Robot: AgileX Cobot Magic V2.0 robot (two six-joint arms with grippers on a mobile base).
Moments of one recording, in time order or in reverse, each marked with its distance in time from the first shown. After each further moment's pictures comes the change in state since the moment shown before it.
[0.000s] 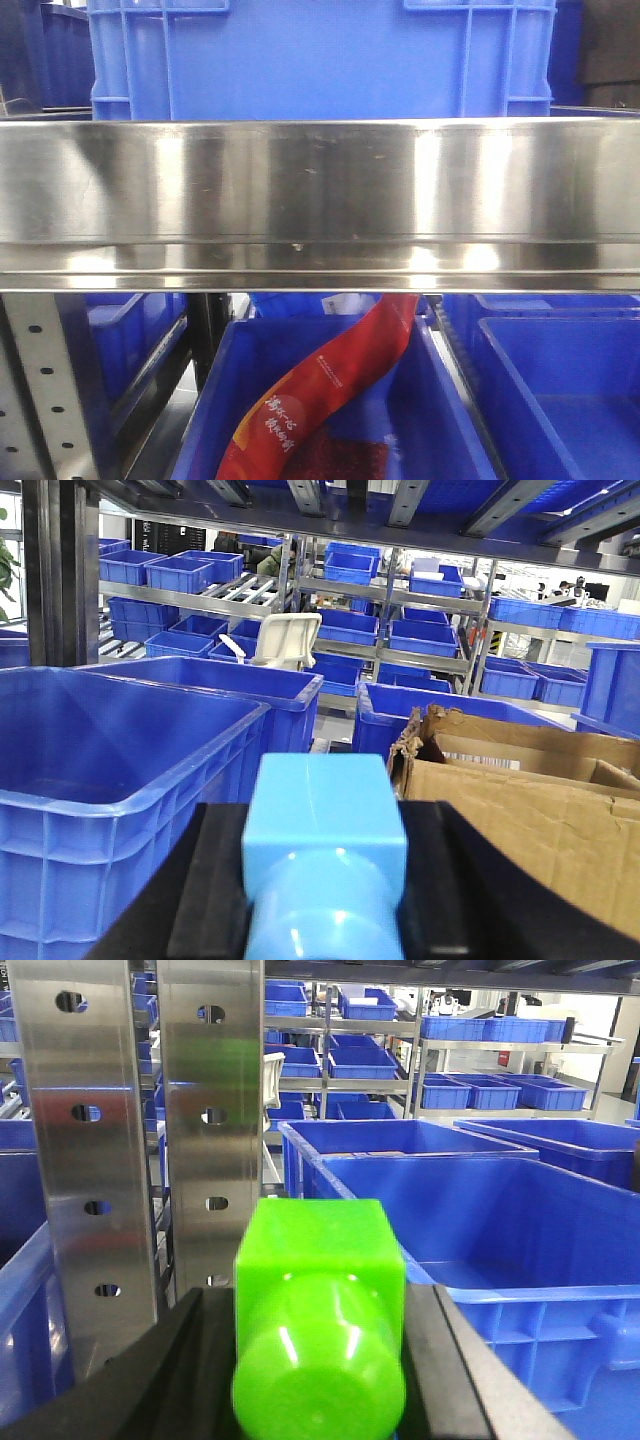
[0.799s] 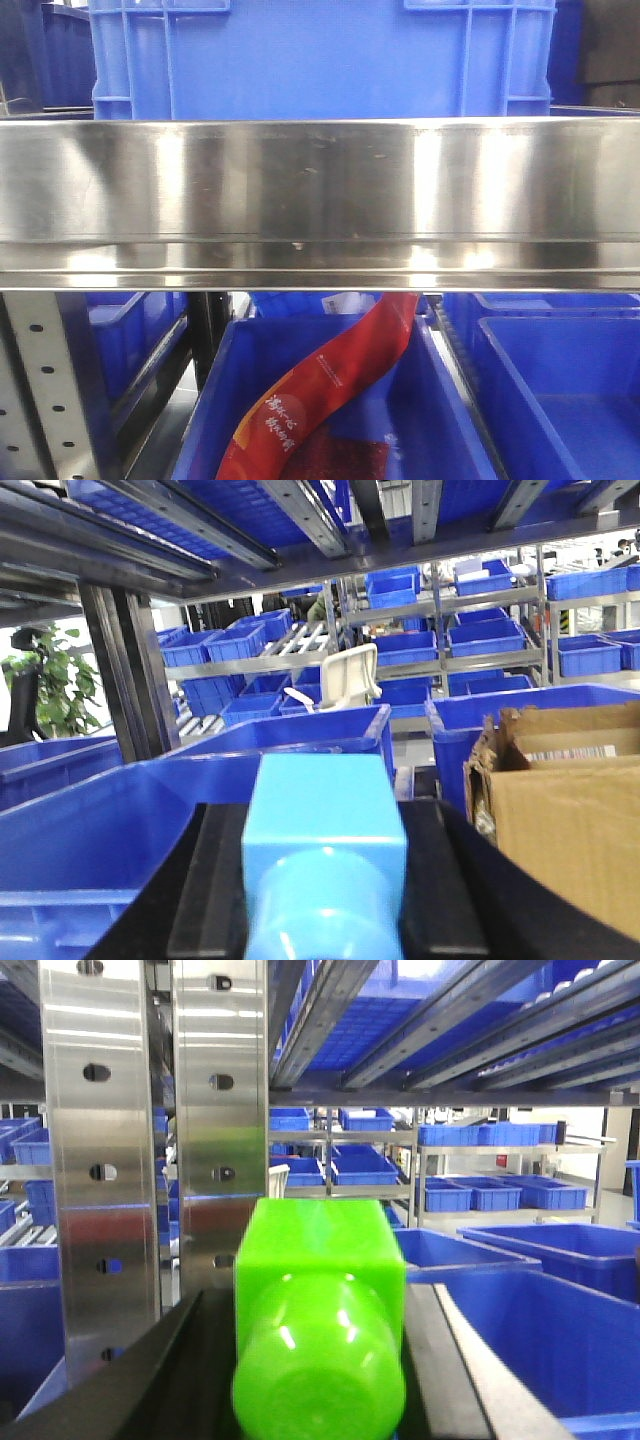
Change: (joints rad) left arm 0.000 0.000 0.000 0.034 -0.217 0.000; right arm 0.000 0.000 0.000 0.292 -0.083 0.000
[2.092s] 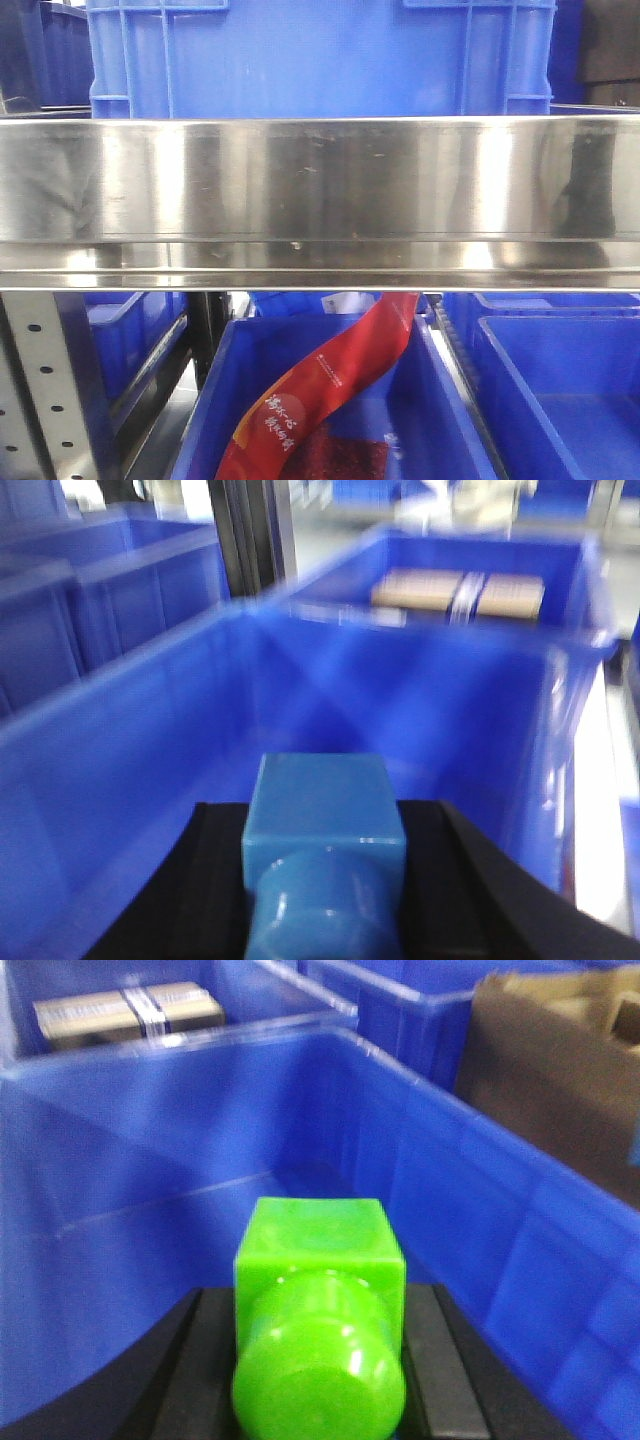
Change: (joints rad) left arm -0.305 0.985 -0.898 -0.097 0.541 0.000; right arm 0.267 0.975 -0.813 0.001 0.312 -0.084
